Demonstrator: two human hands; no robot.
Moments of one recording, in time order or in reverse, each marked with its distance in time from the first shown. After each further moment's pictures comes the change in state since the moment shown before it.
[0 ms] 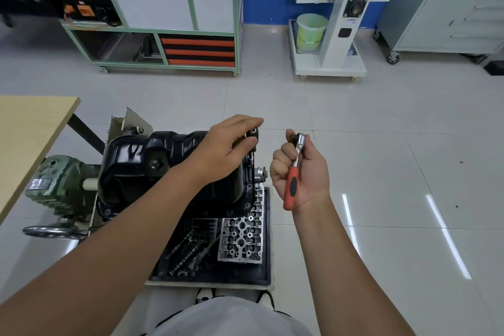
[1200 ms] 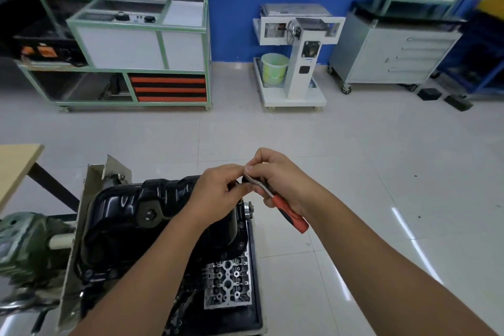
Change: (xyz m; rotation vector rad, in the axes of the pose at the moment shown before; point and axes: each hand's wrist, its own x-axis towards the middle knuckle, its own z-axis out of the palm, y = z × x) left_hand 0.006 -0.014 0.004 -0.145 -0.039 -0.079; right_hand 0.001 -0.017 0.072 -1.262 0.012 0.016
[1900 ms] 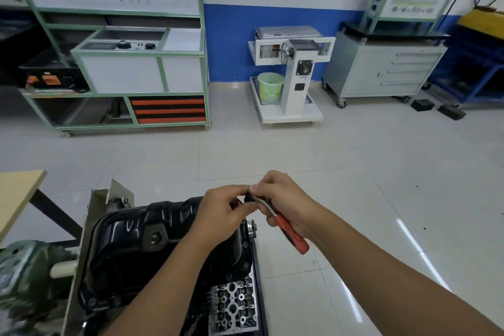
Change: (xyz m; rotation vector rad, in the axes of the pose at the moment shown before) left_hand -0.002 0.004 0.002 -0.120 0.008 -0.118; right_hand -0.001 0.009 0.000 -0.001 0.104 0.019
